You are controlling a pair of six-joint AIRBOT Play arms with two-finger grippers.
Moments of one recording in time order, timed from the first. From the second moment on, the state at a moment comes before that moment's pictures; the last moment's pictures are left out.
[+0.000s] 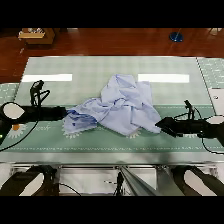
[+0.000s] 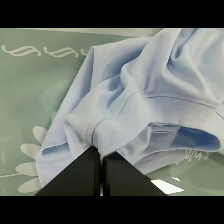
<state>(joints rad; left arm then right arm) -0.01 -0.91 0.58 1.06 -0.90 -1.40 -0.30 -1.06 0.39 -0.77 1.01 1.18</state>
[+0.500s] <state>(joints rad) 0.02 -0.91 0.76 1.06 -1.00 -1.37 -0.18 -0.94 0.57 -0.63 1.01 1.13</state>
